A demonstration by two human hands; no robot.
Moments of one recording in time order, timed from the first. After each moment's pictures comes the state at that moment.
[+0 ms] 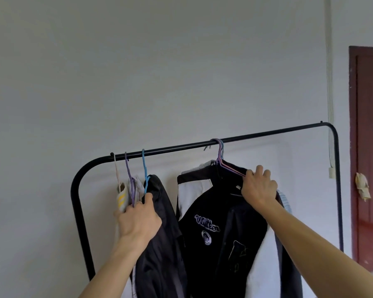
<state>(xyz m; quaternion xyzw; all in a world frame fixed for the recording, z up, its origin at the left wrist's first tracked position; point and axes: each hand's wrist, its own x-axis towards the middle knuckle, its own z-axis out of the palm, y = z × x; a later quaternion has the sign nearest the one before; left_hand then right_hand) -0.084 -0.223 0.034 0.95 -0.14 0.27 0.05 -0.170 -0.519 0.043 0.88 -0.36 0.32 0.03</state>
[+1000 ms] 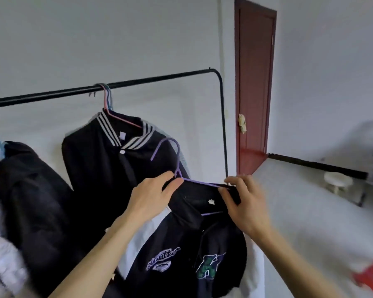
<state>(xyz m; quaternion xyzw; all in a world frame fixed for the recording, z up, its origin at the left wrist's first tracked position) -0.254 -0.374 -0.035 0.80 -0.55 0.05 0.25 -0.445 -0.515 -0.125 0.78 -0.32 0.53 -0.08</state>
